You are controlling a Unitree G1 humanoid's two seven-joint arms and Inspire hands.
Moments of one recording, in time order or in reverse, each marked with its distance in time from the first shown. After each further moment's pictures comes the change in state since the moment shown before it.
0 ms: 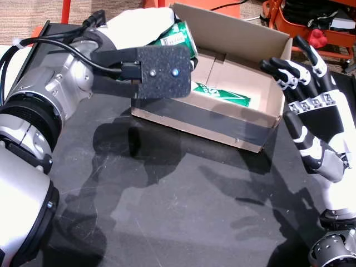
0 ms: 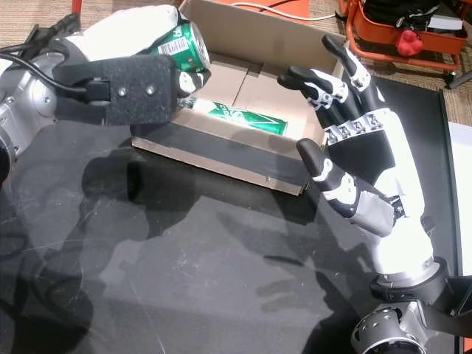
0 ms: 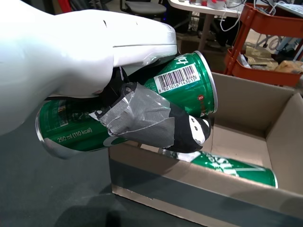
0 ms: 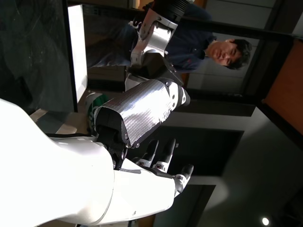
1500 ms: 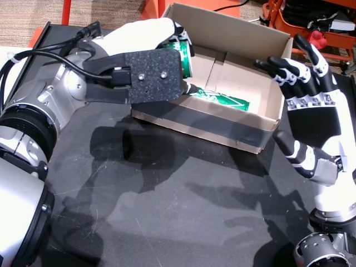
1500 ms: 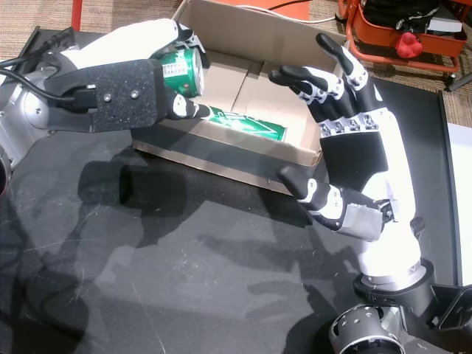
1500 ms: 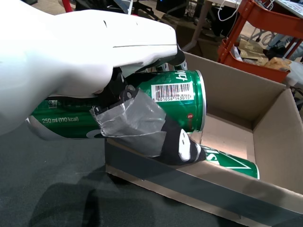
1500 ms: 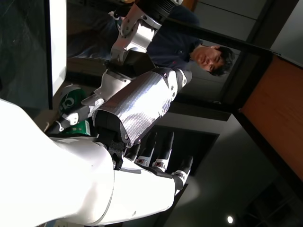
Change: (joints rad) left arm 0.037 0.014 0.099 -0.001 -0.025 -0.052 -0.084; right arm -0.023 0.080 -0.014 -0.028 0.068 -0.096 0.065
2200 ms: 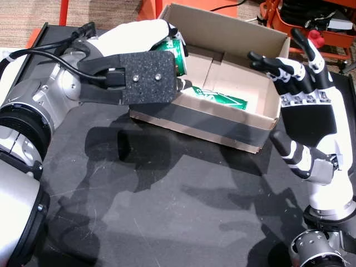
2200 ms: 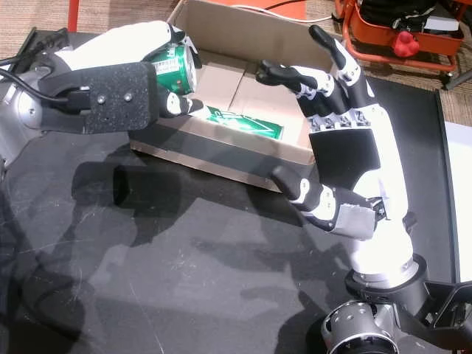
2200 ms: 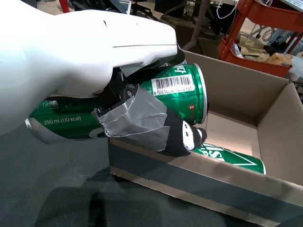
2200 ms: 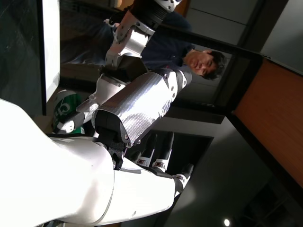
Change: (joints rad) left arm 0.000 0.022 -0.041 -0.001 0.004 -0.006 0.010; right arm 0.000 0.006 0.001 -0.008 0.028 0.065 0.038
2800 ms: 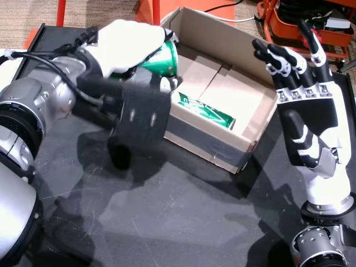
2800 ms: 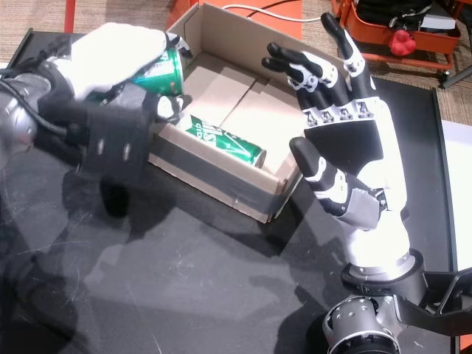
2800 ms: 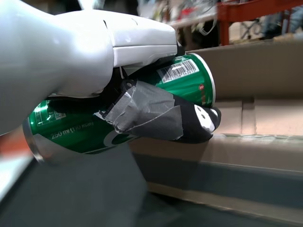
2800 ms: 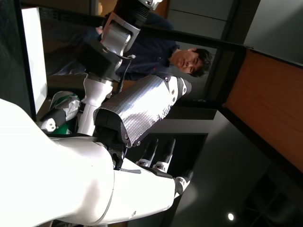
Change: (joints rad) left arm -0.022 0.054 -0.331 0.001 0.314 -0.018 0.355; right arm 0.003 0.004 0.011 -0.042 -0.012 0.118 -0.063
